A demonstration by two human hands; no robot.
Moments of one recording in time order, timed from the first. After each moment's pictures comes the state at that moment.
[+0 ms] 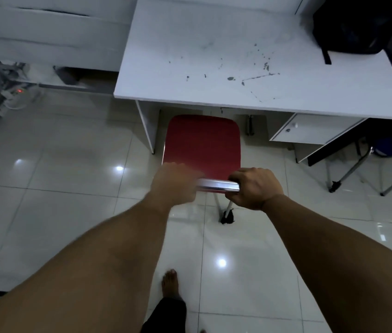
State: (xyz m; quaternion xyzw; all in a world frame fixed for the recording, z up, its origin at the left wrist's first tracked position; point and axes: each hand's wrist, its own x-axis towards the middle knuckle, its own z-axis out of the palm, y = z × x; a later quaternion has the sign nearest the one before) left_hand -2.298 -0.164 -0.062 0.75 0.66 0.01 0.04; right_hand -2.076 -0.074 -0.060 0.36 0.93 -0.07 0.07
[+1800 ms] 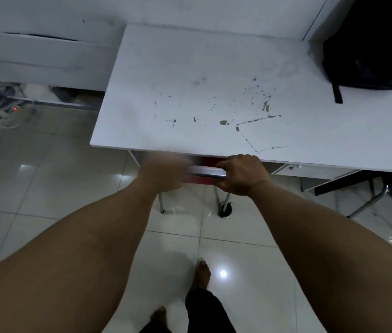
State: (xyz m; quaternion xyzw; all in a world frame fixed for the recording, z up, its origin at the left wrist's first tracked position) left_hand -2.370 0.065 -0.060 0.73 0.68 0.03 0.01; right_hand -2.156 0.167 -0.052 0.32 0.94 -0.05 0.08
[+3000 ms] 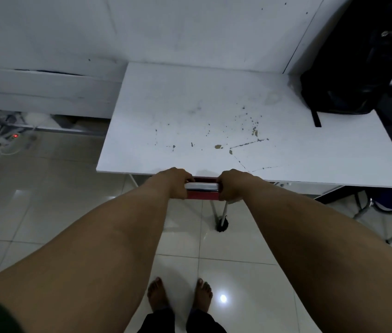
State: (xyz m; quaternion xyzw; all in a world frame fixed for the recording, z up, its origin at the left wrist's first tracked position) left_hand -2.376 0.106 -0.031 0.62 0.69 -0.09 0.36; right_hand -2.187 0.187 -0.028 0.42 0.84 -0.20 0.28
